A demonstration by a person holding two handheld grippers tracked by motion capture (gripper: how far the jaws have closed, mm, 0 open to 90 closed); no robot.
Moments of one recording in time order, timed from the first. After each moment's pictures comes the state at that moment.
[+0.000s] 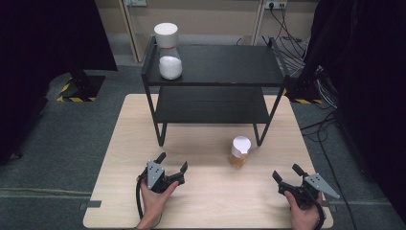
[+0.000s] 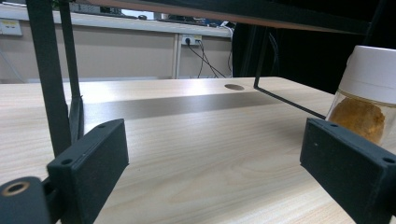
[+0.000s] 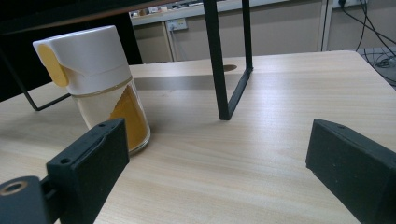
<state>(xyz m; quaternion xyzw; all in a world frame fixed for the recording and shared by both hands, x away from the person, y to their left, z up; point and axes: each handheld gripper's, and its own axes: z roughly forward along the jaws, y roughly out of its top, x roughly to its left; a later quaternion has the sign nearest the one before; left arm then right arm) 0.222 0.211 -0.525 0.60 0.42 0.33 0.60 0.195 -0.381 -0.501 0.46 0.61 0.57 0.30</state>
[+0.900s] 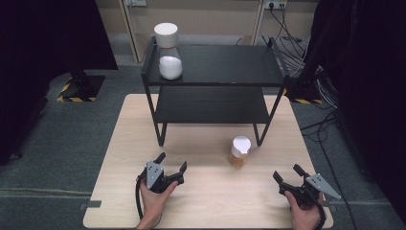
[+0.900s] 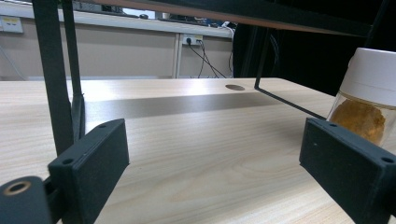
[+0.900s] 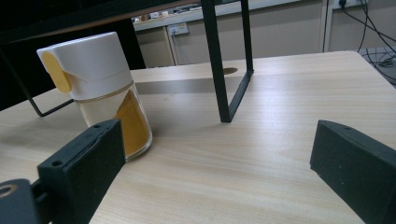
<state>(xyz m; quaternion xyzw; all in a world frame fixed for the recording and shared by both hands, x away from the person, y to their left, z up) 0.221 0.213 -0.525 0.59 0.43 0.33 0.60 0.194 -0.385 -0.504 0.46 0.60 0.58 0.29</state>
